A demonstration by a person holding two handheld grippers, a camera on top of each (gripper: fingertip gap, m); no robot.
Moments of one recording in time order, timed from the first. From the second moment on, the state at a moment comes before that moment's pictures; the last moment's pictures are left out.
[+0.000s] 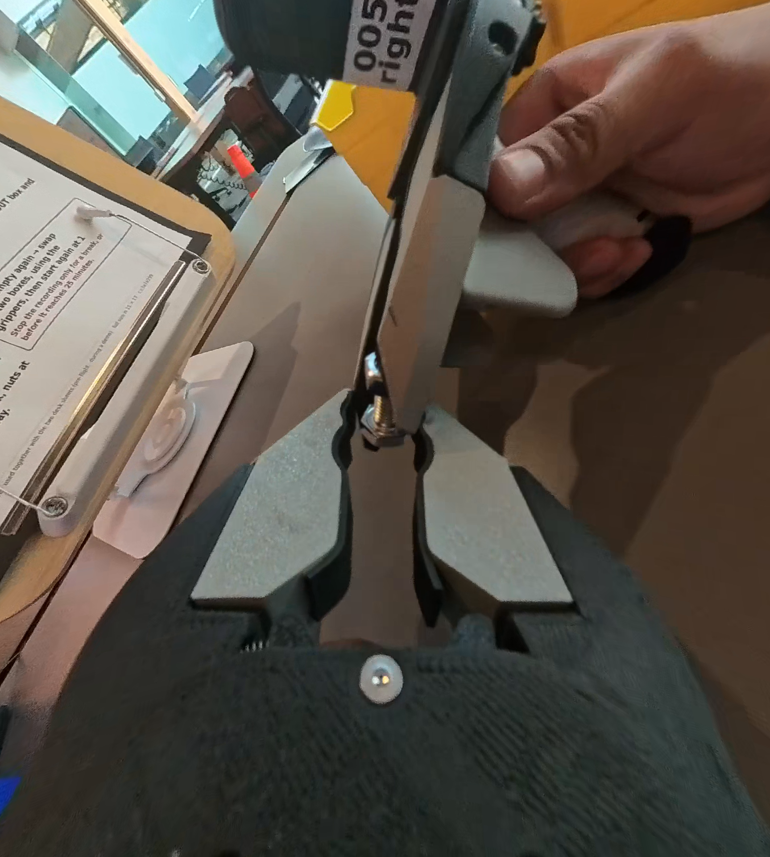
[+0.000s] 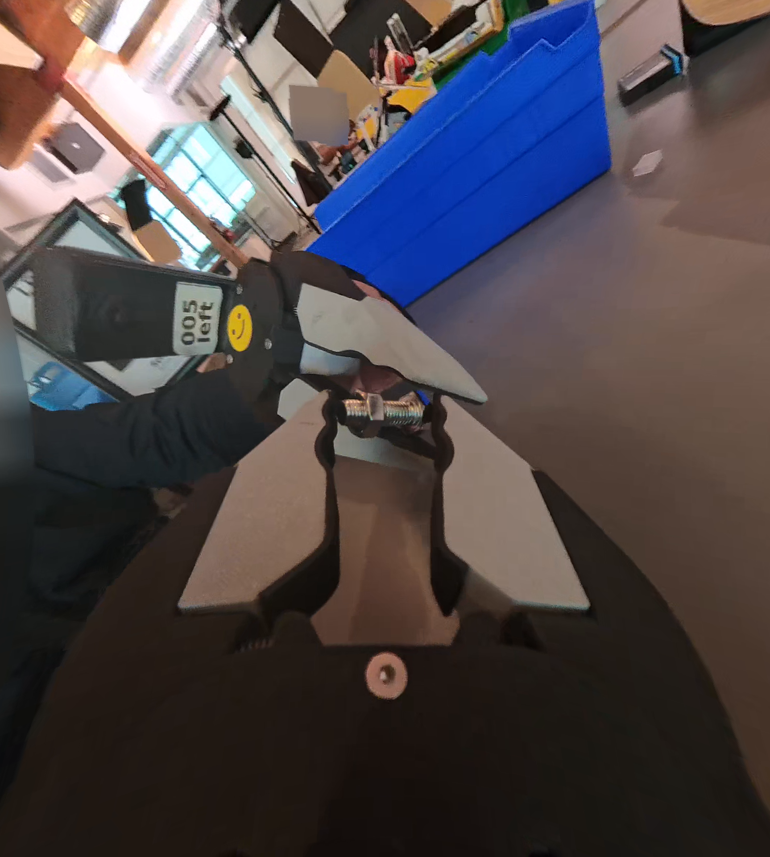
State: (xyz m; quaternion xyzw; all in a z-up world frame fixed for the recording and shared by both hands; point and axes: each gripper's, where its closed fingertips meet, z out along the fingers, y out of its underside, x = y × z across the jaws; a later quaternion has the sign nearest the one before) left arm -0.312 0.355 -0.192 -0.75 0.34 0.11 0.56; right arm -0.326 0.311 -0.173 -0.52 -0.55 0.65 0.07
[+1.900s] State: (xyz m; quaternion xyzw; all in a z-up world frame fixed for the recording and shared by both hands) left arm -0.321 0.355 -0.170 -0.77 0.23 -0.03 0.60; right arm -0.327 0.351 -0.146 -0.55 -0.45 0.69 0.17
